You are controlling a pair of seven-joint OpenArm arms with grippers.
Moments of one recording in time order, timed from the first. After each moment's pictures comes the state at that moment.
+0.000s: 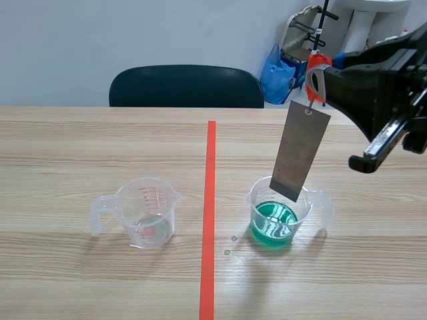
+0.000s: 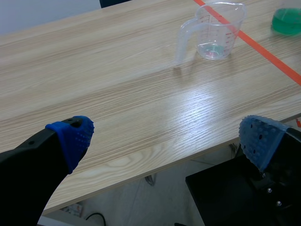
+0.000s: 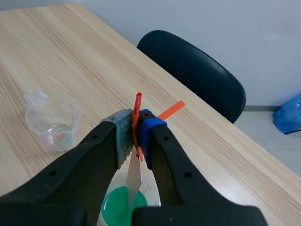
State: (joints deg) left arm 80.4 -31.5 -23.6 80.4 -8.4 -20.6 -71.7; right arm -23.0 29.9 11.1 126.3 26.5 36.4 -15.6
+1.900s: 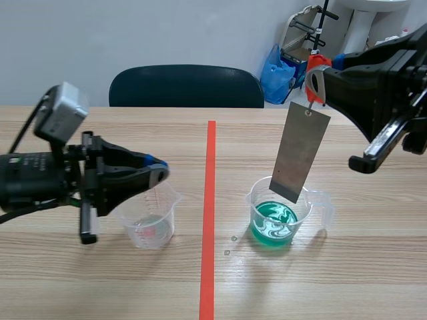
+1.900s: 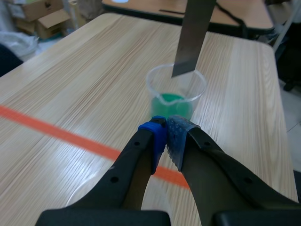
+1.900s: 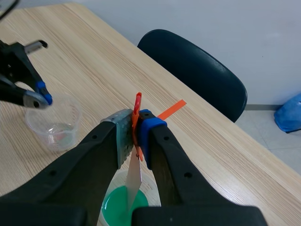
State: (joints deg) left arm -8.8 -42.7 37.7 82.8 -23.9 -45.0 -20.9; right arm -23.0 29.9 11.1 126.3 26.9 36.4 -16.1
